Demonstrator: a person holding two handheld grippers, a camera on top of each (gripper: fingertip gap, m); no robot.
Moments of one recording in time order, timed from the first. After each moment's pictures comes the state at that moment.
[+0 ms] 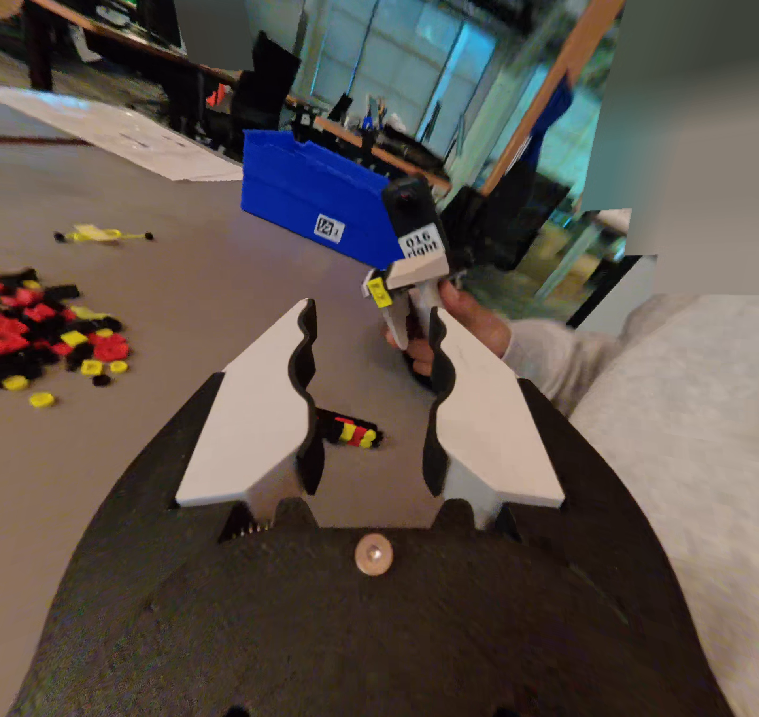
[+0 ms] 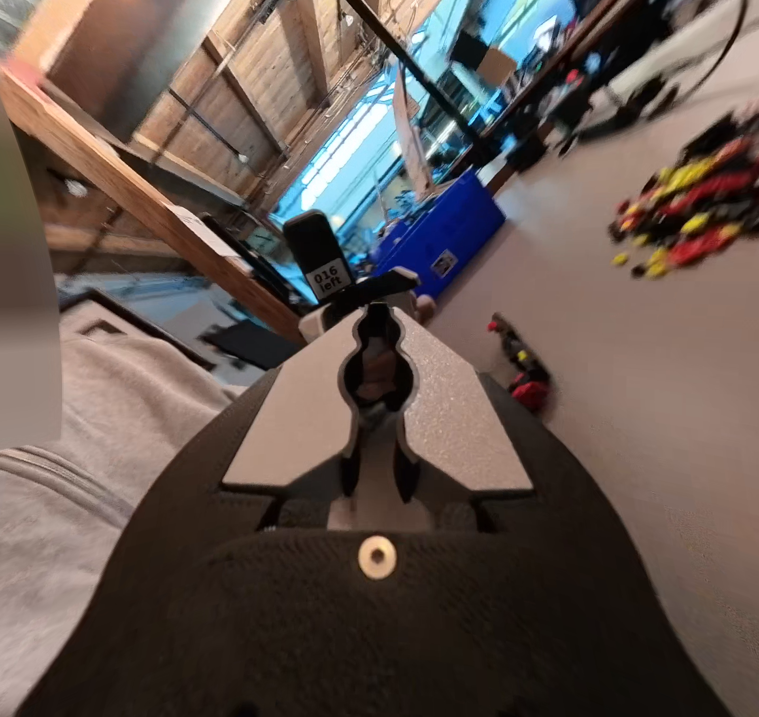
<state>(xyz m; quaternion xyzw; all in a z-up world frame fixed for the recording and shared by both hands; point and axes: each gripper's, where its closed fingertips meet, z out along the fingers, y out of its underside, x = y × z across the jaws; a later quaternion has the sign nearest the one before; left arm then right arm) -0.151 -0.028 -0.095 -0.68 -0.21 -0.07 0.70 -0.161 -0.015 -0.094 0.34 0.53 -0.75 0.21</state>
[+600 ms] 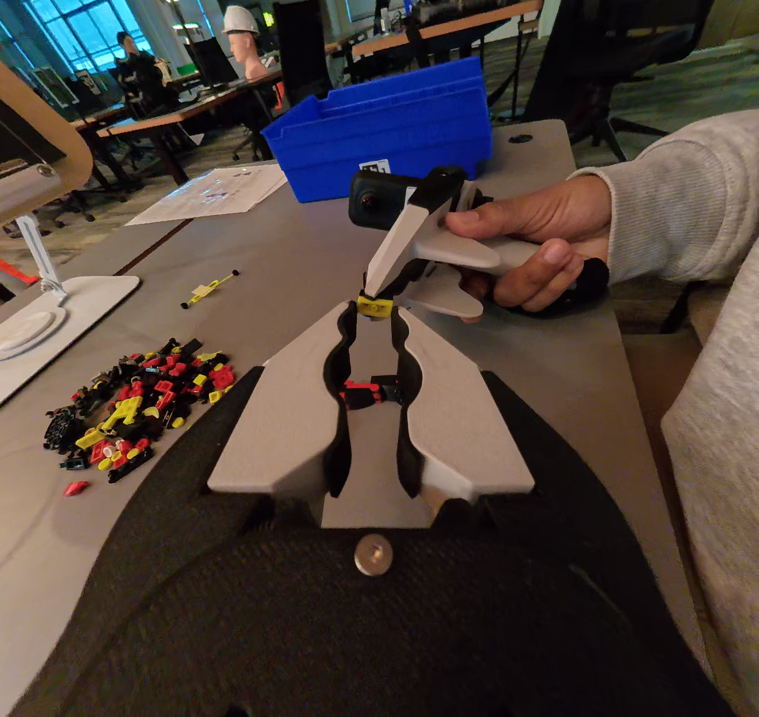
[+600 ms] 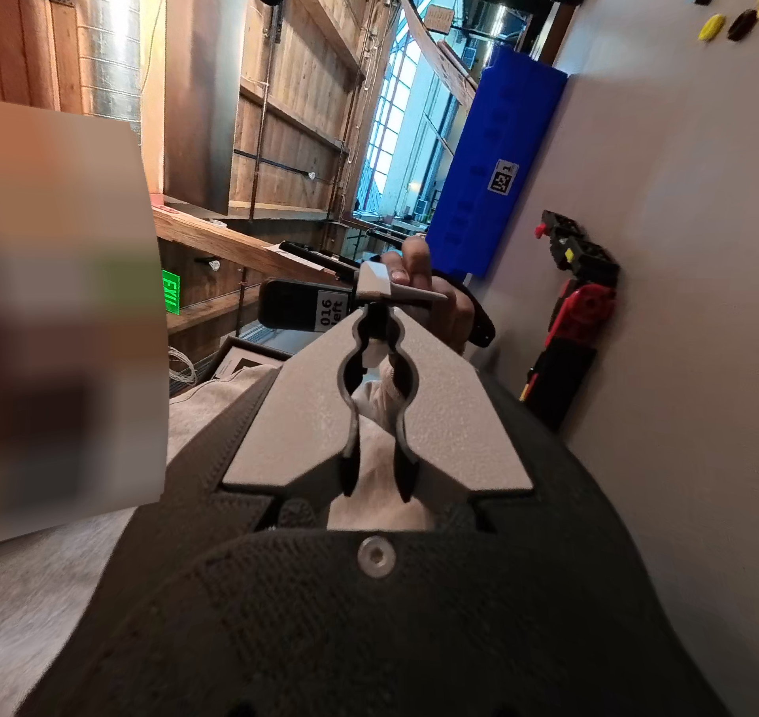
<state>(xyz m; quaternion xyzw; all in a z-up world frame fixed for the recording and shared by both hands) -0.141 -0.020 -0.123 -0.78 -0.06 0.18 0.60 -0.149 -0.037 -0.116 0.40 0.45 -0.66 0.45</state>
